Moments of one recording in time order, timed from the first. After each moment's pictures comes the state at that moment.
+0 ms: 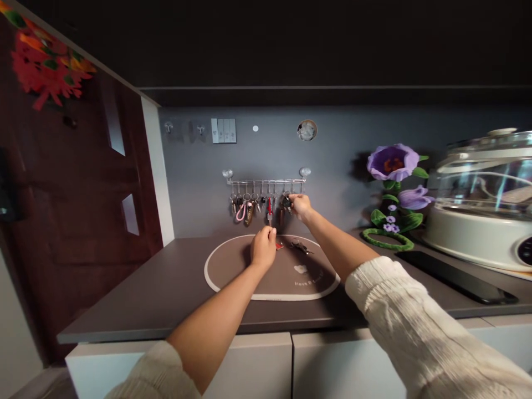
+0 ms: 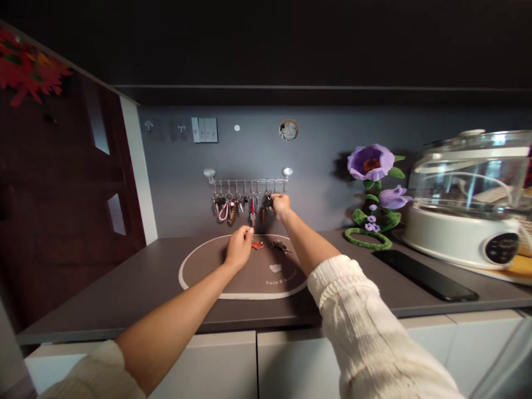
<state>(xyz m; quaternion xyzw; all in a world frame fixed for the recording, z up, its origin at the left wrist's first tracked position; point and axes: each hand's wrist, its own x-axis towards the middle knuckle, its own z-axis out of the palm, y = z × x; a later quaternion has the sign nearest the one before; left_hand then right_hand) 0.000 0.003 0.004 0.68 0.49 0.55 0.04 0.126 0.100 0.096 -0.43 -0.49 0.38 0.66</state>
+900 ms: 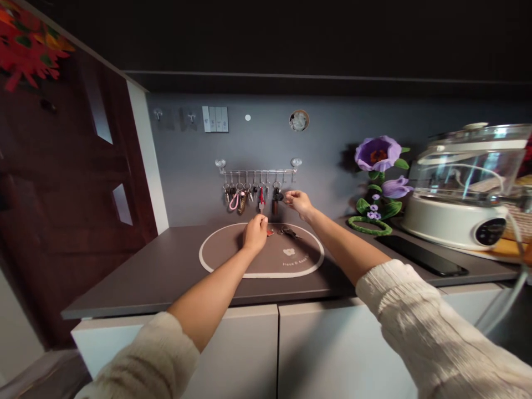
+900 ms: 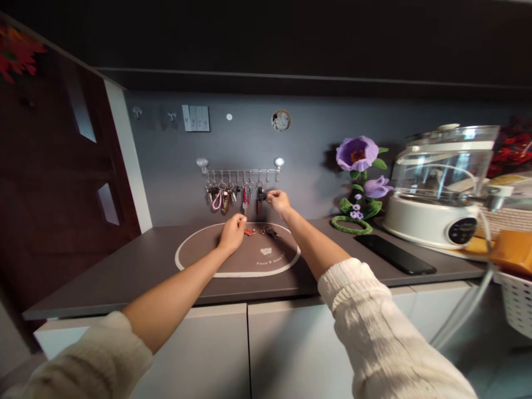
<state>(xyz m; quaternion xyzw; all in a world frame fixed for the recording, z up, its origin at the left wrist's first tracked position) -0.003 0.004 0.003 0.70 0.49 0.52 0.05 0.153 0.059 0.076 -0.45 -0.55 0.35 0.61</state>
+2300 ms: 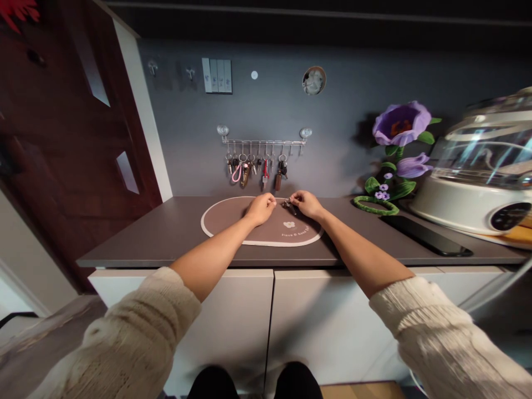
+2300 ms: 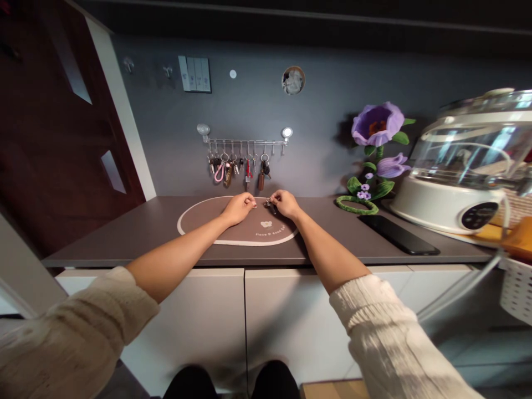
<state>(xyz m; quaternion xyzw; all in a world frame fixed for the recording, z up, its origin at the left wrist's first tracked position) -0.005 0.008 -0.003 0.76 0.47 0.43 0.11 0.176 0.029 0.016 -0.50 -0.74 0.15 0.42</state>
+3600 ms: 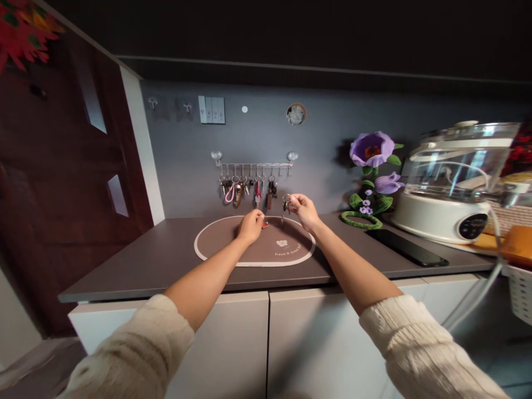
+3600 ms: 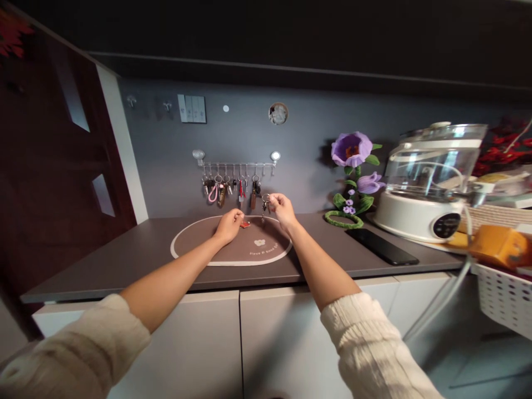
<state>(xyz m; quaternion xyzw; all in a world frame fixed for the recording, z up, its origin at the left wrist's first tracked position) -0.004 0.007 0.000 0.72 0.48 0.50 0.10 0.175 0.024 0.038 -0.31 -0.58 0.37 0.66</state>
